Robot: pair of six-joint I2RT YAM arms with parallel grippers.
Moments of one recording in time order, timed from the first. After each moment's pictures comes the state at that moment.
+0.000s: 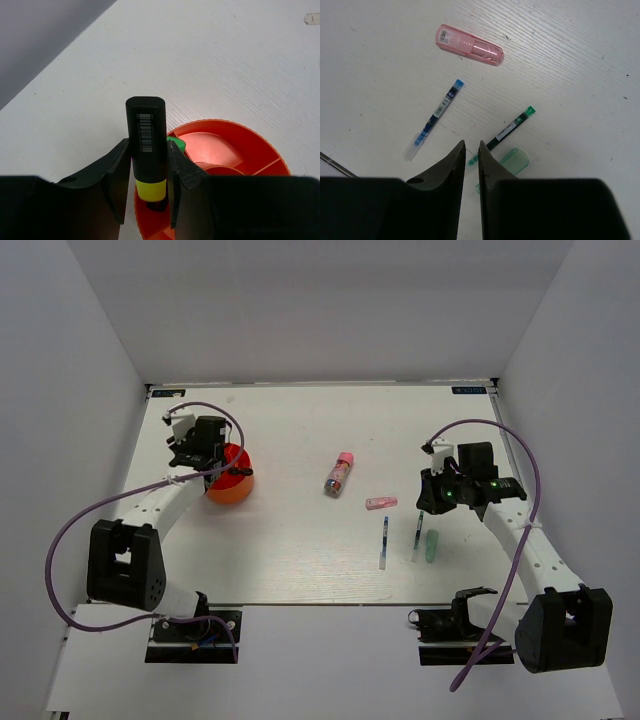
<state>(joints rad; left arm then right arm) -0.20 1.44 0.98 -0.27 -0.82 -0.53 0.15 1.11 0.83 -0.66 -0.40 -0.20</state>
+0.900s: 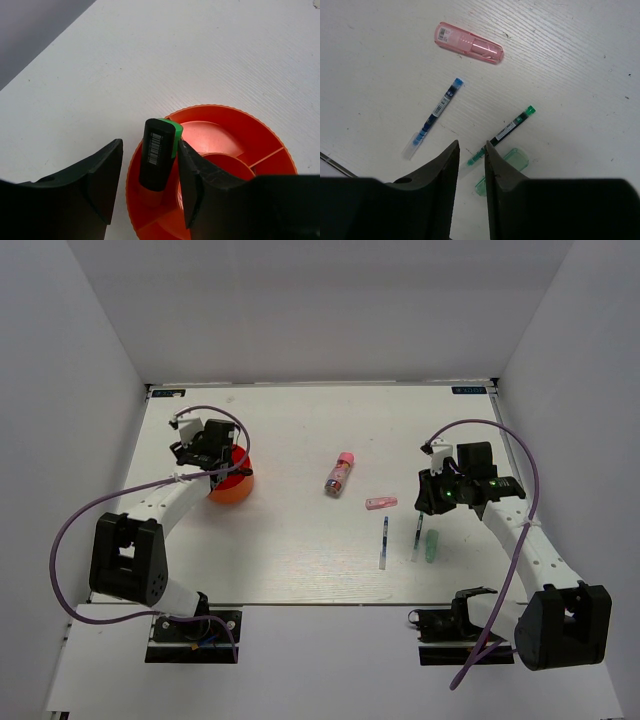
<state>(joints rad) -0.24 1.47 0.98 -0.30 -0.85 -0.60 0.15 1.12 0.83 -0.66 -0.40 -0.20</state>
